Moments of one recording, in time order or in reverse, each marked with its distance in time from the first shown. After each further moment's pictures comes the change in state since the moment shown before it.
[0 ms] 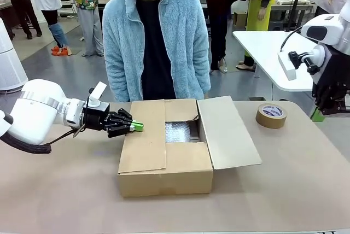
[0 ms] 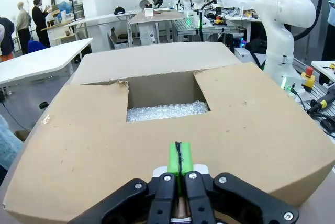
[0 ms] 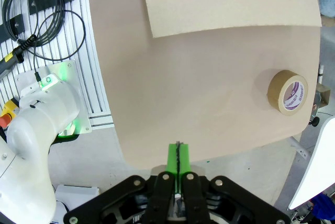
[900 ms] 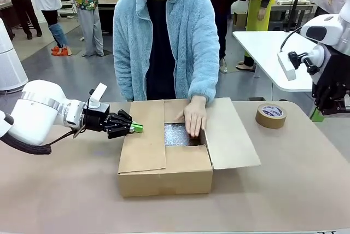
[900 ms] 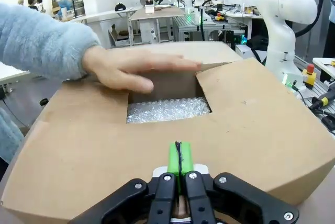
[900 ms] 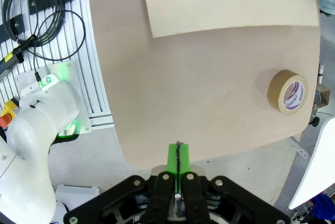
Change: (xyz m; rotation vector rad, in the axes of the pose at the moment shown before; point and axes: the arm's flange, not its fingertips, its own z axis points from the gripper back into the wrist) left arm -0.004 0.000 0.001 0.009 0.010 0.005; right arm 0.000 0.000 0.000 0.000 0.000 0.000
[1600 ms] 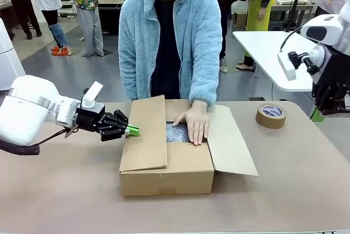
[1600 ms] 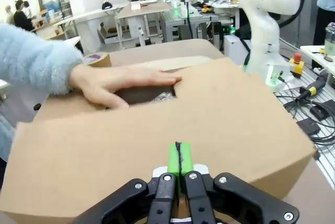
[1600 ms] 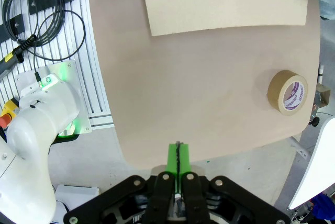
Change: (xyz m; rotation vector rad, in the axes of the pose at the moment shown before) left arm 0.019 -0.025 0.003 -0.043 0.054 -0.049; right arm 0.000 0.000 0.000 0.000 0.000 0.000
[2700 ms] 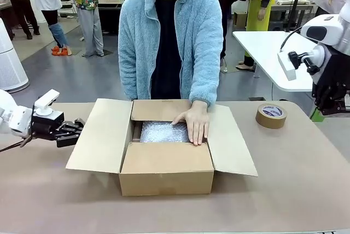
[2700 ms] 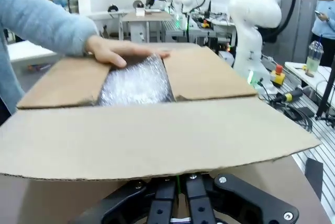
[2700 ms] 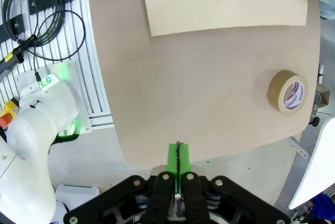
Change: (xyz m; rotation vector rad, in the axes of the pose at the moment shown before) left arm -0.055 -0.028 0.115 -0.005 -0.089 0.121; right arm 0.000 0.000 0.000 0.000 0.000 0.000
